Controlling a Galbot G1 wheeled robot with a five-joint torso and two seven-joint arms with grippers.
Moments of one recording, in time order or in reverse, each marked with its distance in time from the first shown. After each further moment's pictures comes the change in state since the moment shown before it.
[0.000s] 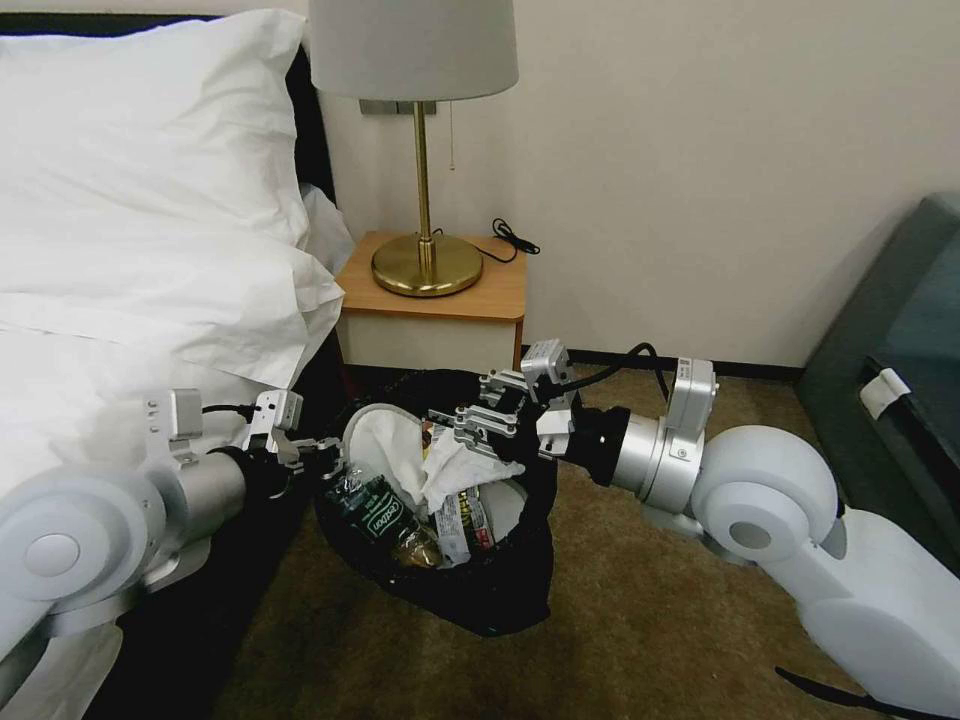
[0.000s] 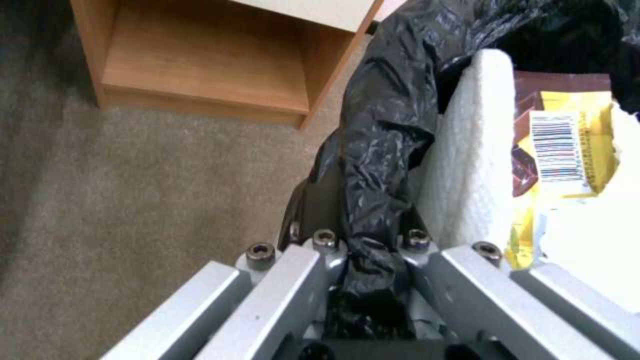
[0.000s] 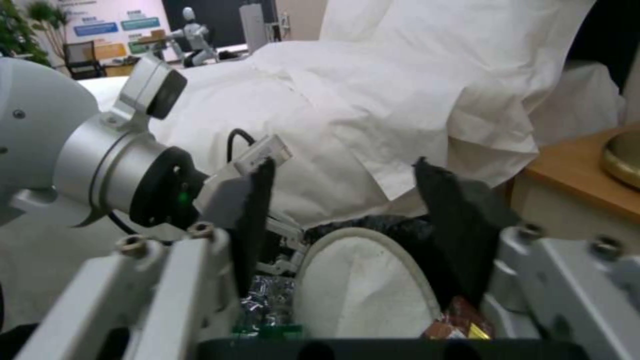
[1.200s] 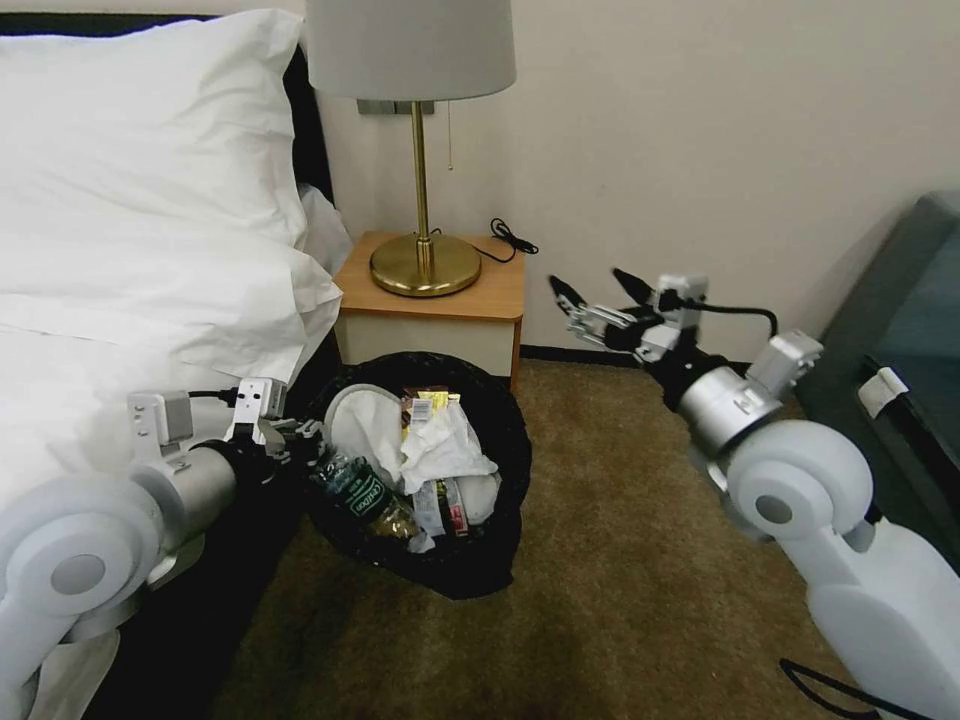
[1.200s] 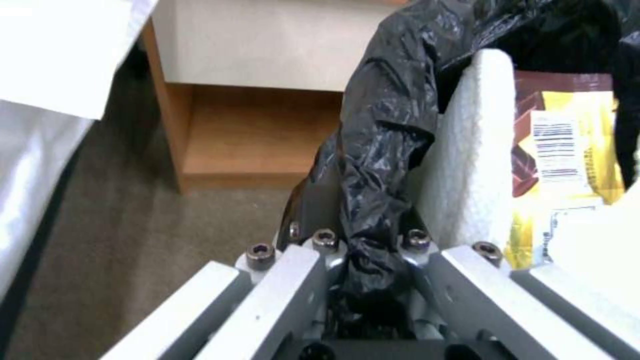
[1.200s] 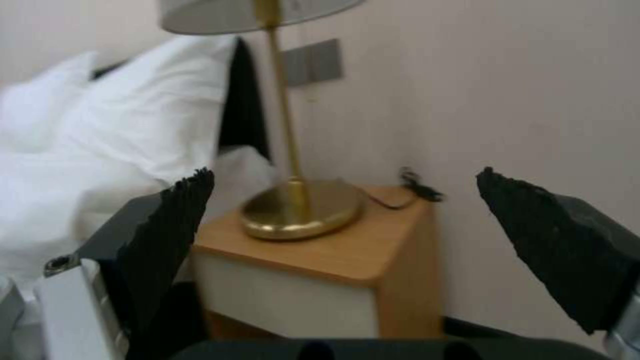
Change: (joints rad) left arm 0.063 -0.063 -0.047 0.008 0.429 0.000 0.185; right arm -0.258 0.092 0.319 -0.091 -0.199 0.195 0.366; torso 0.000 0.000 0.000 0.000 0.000
